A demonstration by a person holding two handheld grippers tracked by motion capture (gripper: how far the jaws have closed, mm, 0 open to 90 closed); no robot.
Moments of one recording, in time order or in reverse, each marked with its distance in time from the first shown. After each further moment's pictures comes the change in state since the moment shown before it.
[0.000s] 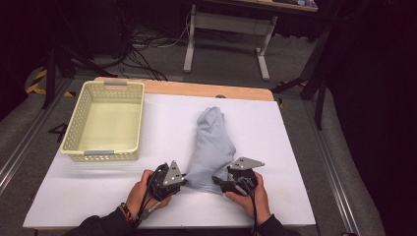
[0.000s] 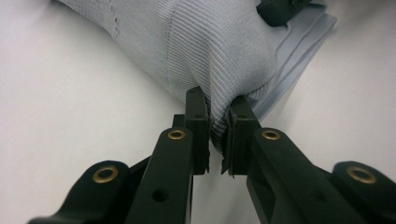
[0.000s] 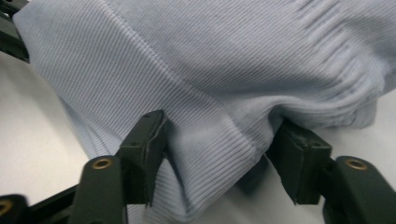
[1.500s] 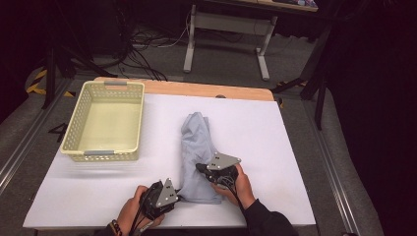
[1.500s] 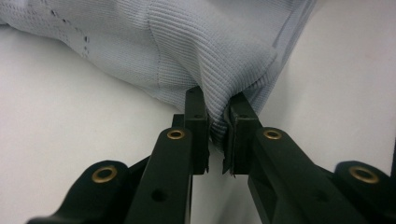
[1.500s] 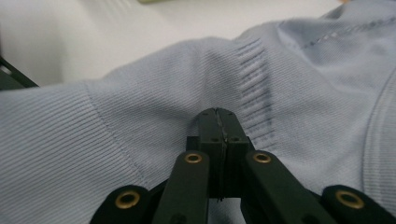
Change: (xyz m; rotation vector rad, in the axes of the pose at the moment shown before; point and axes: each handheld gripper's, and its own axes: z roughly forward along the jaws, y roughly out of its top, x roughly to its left) left arm -0.034 -0.023 -0.016 0.019 0.003 0.047; right arm 0.028 0.037 0.034 -0.074 0.085 -0.333
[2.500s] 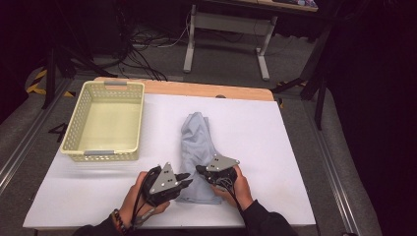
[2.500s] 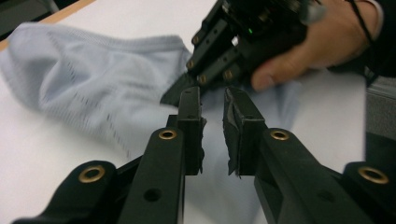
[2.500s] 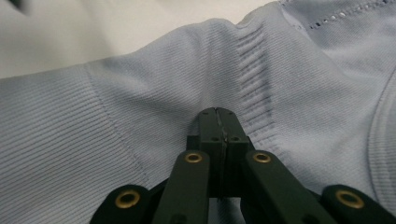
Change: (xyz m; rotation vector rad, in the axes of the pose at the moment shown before) left arm 0.025 0.046 -0.008 -0.215 -0.031 -0.013; right arm 0.004 -0.007 0.003 0.000 -0.015 0.024
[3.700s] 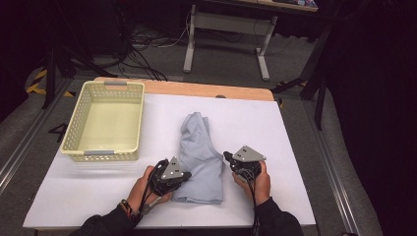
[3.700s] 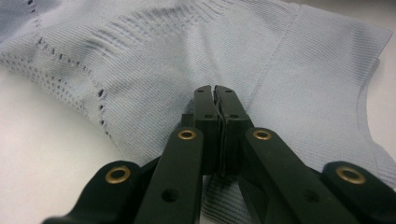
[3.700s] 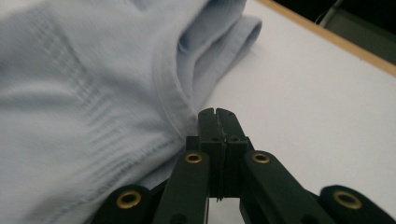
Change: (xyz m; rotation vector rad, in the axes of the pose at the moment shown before) left arm 0.024 -0.027 0.030 0.137 -0.034 -0.042; right arm -0.045 -0.021 -0.044 -0.005 -0.295 0.103
